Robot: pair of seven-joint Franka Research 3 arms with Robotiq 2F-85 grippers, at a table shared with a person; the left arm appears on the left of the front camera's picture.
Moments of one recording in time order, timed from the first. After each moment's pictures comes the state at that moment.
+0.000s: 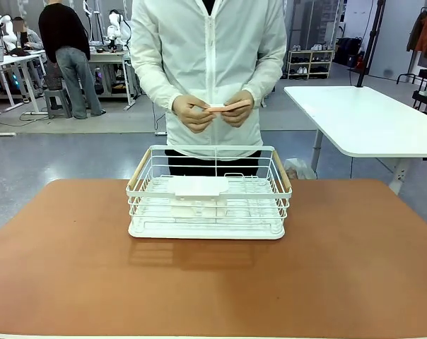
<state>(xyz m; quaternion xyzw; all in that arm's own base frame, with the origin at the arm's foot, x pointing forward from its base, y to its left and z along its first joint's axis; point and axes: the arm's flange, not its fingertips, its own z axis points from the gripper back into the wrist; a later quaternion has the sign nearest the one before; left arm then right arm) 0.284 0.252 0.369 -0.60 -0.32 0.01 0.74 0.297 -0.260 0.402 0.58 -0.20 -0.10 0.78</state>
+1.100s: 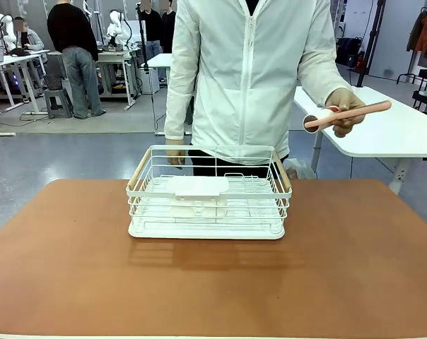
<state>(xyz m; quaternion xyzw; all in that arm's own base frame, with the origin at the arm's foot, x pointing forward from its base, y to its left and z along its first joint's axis) 0.283 0.252 0.369 -0.60 -0.32 0.01 0.74 0.297 -0.260 0.402 0.58 -0.20 -0.10 0.78</state>
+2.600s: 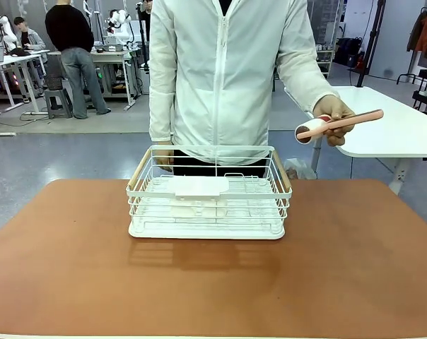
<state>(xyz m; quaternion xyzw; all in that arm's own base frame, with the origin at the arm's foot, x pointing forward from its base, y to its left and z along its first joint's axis) 0.284 0.252 0.369 -0.60 -0.32 0.01 0.74 0.272 -0.163 0.478 0.62 -0.13 -0.16 0.76</state>
